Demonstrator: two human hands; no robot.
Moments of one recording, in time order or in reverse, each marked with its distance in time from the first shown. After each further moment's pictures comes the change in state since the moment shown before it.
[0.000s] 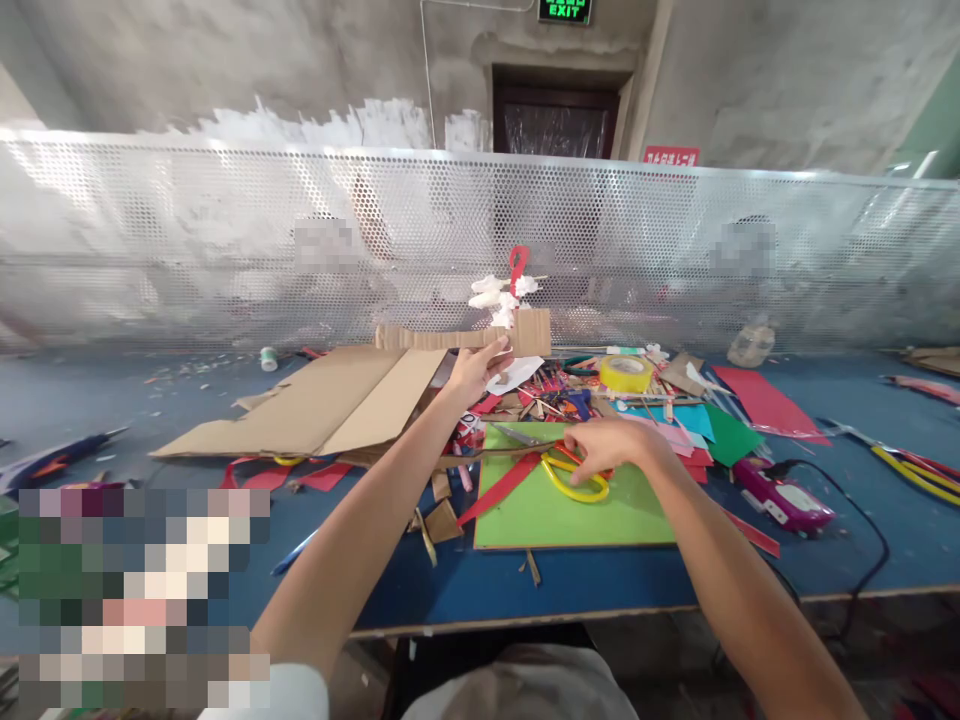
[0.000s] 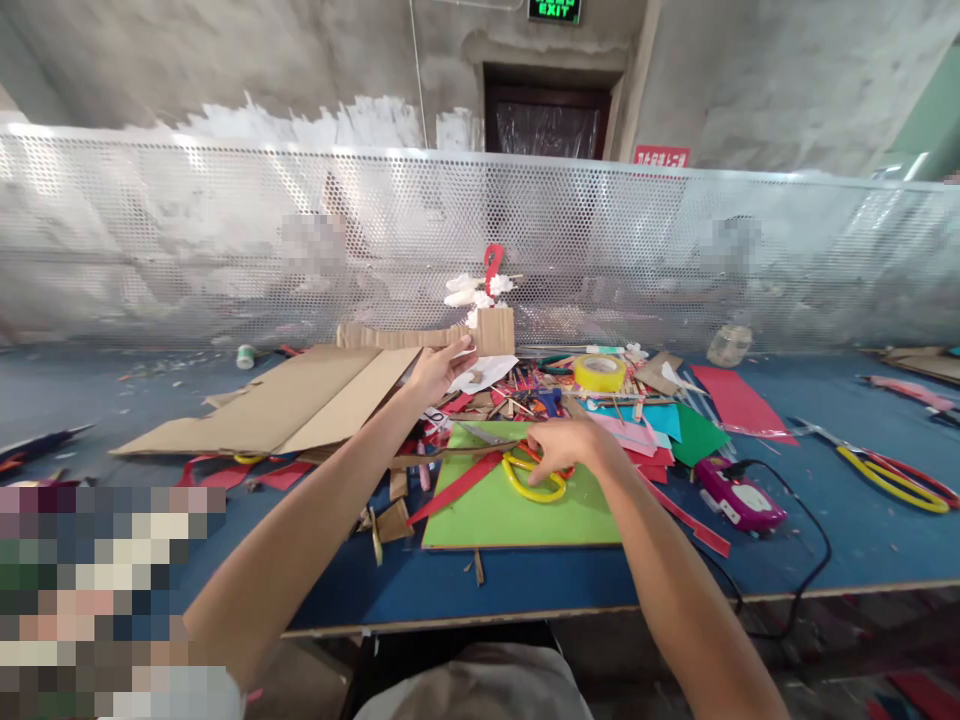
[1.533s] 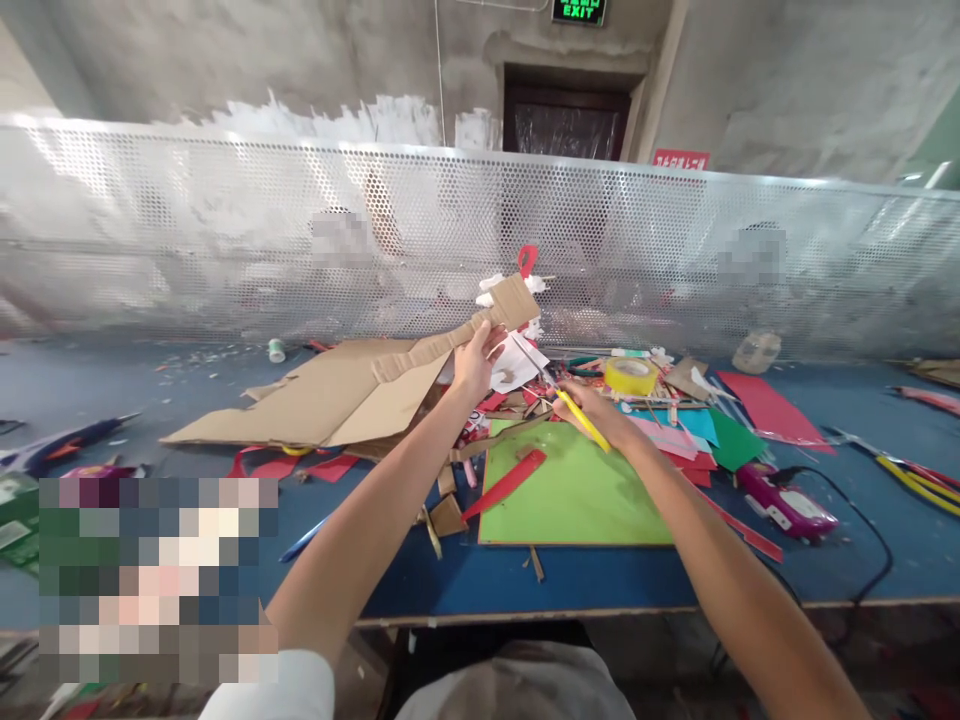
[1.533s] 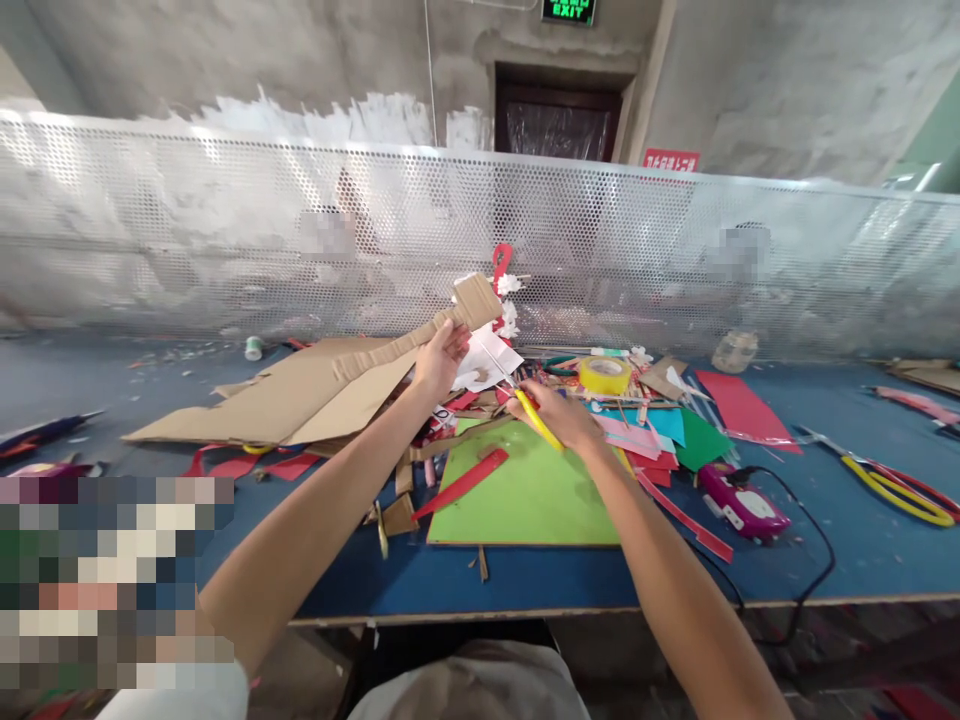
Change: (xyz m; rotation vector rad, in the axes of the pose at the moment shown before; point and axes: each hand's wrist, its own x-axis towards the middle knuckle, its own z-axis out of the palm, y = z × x) left_hand 0.007 -0.002 0.000 -0.249 0.164 0.164; right_hand 0.021 -0.008 0.000 0.378 0.469 -0.123
